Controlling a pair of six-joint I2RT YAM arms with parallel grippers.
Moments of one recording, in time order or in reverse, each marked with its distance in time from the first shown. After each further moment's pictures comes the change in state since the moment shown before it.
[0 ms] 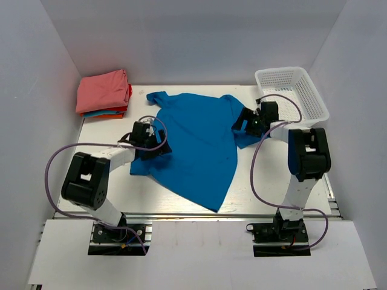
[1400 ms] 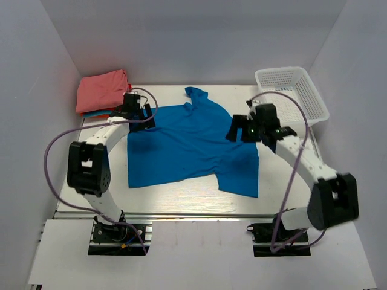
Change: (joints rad) left arm 0.121 0.218 0.508 -0.296 -0.296 0.172; right arm 0.208 -0.646 -0.229 -0.344 0.111 -0.079
